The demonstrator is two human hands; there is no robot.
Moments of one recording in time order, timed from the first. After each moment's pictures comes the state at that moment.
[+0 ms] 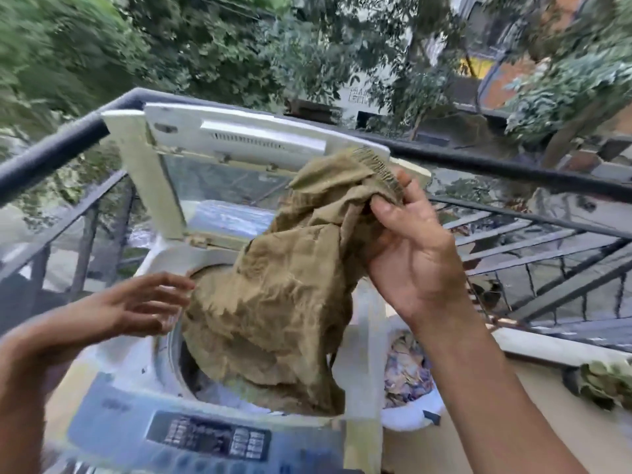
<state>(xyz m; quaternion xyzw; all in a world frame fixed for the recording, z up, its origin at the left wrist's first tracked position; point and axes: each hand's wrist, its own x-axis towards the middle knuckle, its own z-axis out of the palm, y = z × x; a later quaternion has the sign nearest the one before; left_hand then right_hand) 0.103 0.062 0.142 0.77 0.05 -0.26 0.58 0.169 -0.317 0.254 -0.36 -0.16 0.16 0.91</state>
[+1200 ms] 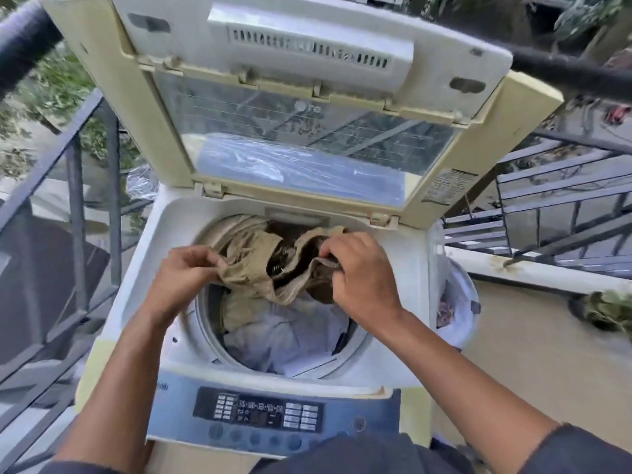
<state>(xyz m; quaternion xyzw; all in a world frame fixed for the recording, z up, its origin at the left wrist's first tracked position) 0.157 0.054 0.016 0.79 0.20 -0.10 0.57 0.193 -0.245 0.048 -0.94 -0.22 -0.06 0.26</state>
